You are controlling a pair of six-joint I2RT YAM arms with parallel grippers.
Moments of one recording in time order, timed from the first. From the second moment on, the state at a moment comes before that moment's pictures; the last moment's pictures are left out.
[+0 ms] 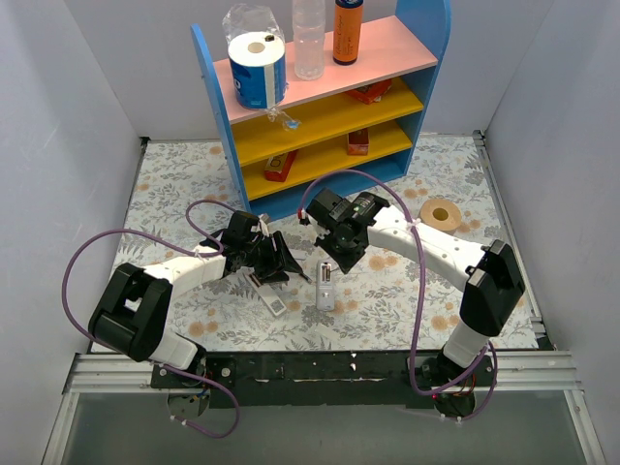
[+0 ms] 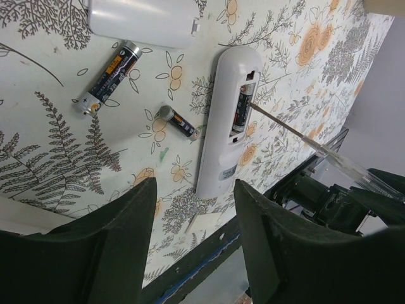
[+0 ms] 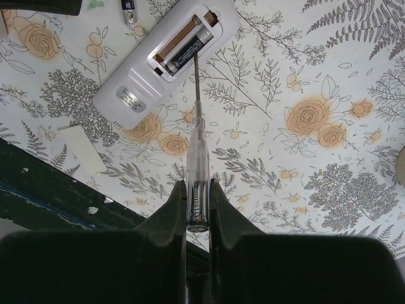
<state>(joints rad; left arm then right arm) -0.47 1.45 0.69 -0.14 0.49 -0.85 0.92 1.68 1.48 -1.11 0.07 0.06</state>
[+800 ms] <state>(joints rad) -0.47 1.56 0.76 -0.07 0.54 -0.87 0.90 1.63 1.36 -1.01 0.02 0.04</state>
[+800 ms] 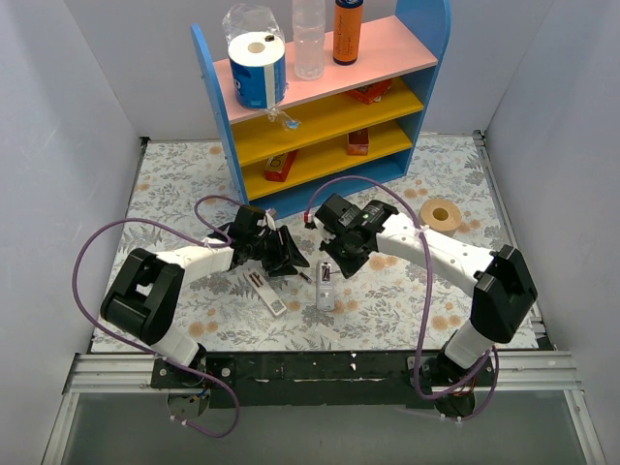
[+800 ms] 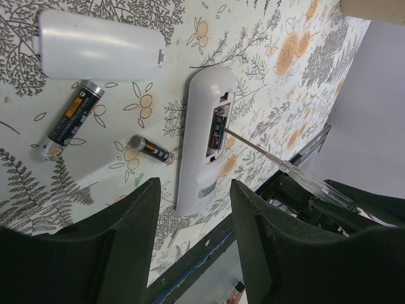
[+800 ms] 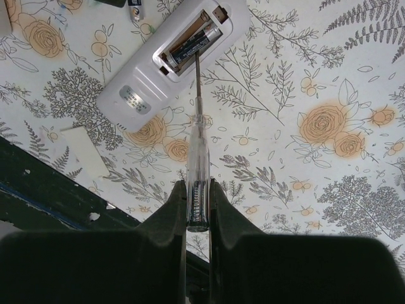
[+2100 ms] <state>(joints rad) -0.51 1.61 0.77 -0.05 0.53 -0.90 0.76 1.28 0.85 -0.56 -0.19 0.13</state>
